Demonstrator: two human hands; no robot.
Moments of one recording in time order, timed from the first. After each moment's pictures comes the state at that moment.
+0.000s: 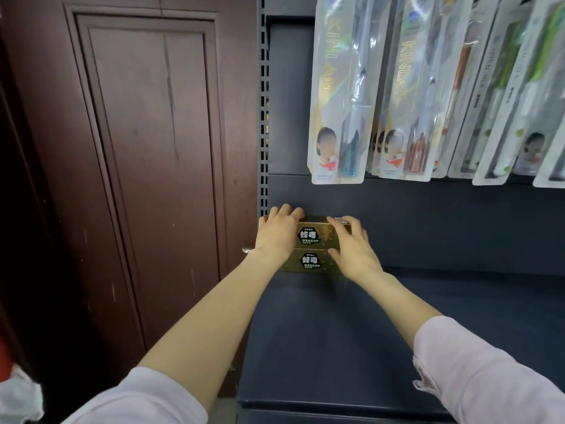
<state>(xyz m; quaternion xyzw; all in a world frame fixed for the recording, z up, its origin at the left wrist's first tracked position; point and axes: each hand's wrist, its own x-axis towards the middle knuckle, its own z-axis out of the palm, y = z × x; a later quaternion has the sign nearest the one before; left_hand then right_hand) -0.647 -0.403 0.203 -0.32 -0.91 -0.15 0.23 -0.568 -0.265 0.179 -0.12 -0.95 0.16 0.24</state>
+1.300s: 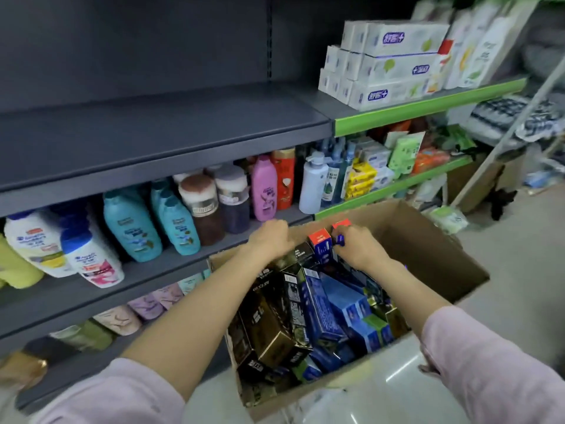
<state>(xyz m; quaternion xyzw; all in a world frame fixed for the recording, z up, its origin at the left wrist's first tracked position) -0.092 0.009 0.000 -0.50 -0.84 -0.09 -0.18 0.067 0.099 0.004 -0.43 -0.88 0.19 -0.01</state>
